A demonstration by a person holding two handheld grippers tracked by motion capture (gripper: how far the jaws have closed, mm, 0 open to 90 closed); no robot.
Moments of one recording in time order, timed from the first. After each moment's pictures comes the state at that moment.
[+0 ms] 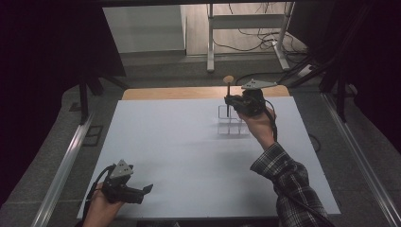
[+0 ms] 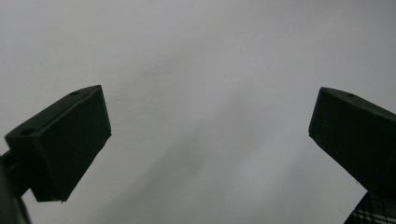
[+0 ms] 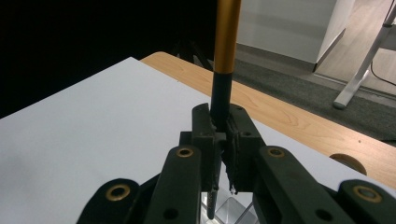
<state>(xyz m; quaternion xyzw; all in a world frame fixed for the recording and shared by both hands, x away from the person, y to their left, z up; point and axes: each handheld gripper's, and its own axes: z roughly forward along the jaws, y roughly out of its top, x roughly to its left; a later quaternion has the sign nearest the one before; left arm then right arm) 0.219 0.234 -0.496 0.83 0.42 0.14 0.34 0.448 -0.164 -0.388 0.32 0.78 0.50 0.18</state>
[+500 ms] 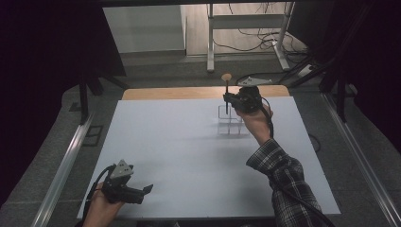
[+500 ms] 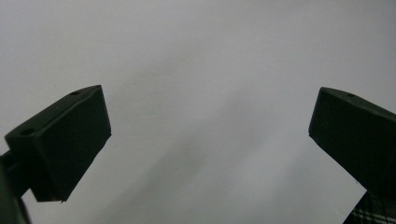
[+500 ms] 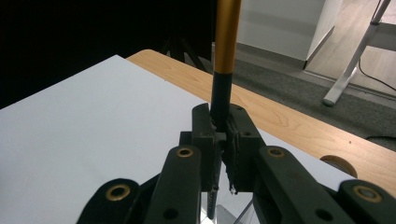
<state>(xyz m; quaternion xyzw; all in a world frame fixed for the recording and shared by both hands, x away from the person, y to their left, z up) 0.219 0.234 -0.496 0.83 0.42 0.15 0.34 0.465 -0.156 -0.395 0.33 0.78 0.49 0.19</state>
